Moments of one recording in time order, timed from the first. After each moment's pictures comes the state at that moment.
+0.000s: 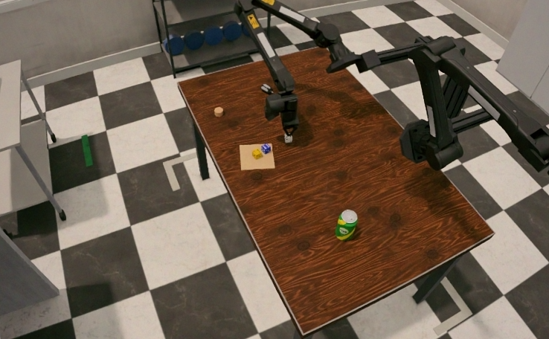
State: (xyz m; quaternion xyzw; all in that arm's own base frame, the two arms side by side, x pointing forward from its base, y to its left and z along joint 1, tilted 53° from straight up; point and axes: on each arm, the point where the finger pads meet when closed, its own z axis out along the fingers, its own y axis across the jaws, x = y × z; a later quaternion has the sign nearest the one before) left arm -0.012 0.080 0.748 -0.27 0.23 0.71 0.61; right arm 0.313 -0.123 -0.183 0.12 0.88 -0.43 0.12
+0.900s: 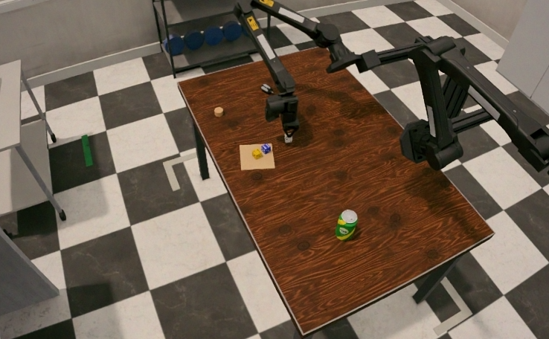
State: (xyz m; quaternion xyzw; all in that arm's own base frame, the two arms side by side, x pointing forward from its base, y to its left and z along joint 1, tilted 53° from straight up) left arm -0.012 0.080 0.748 -0.27 0.23 0.71 0.61; right arm 0.314 -0.128 -0.189 0.11 0.89 -0.43 0.12
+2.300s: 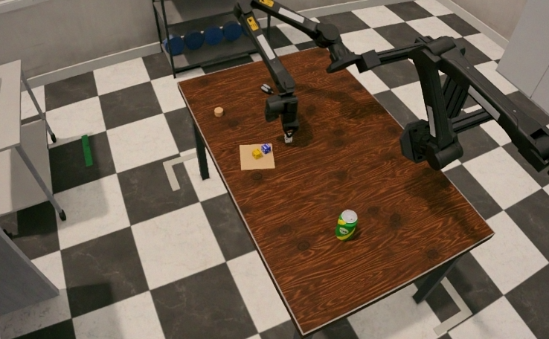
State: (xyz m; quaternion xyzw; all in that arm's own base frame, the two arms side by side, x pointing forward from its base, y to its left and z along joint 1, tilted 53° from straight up) left arm -0.012 0.080 0.748 -0.27 0.23 0.71 0.61; right arm 0.315 -0.128 -0.190 0.12 0.89 -0.43 0.12
